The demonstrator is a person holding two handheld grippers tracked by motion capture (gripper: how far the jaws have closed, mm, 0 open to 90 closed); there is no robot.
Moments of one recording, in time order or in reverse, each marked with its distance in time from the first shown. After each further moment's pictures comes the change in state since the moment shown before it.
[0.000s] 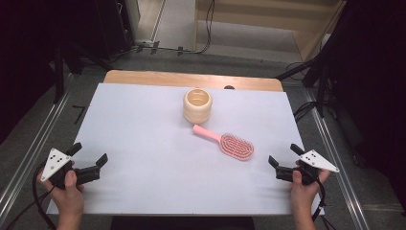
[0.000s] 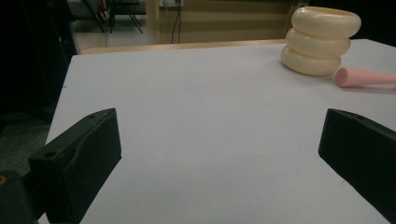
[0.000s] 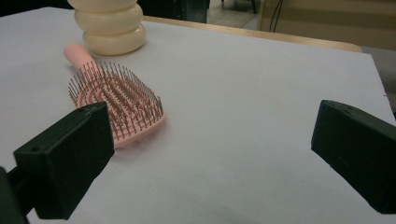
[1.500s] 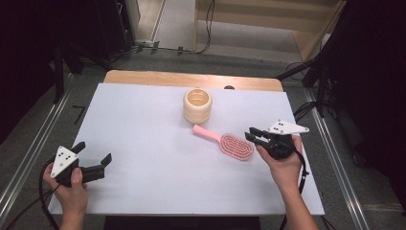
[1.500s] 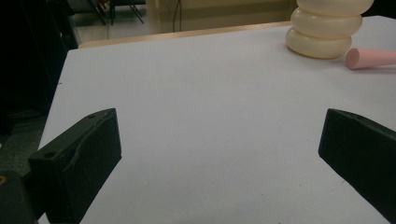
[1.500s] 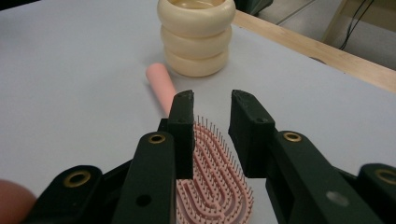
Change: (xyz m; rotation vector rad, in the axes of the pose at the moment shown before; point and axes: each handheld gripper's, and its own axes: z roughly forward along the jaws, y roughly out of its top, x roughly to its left) left arm -0.005 0.001 0.010 0.046 0.015 0.046; right arm 0.058 0.103 0.050 0.189 0.226 -0.157
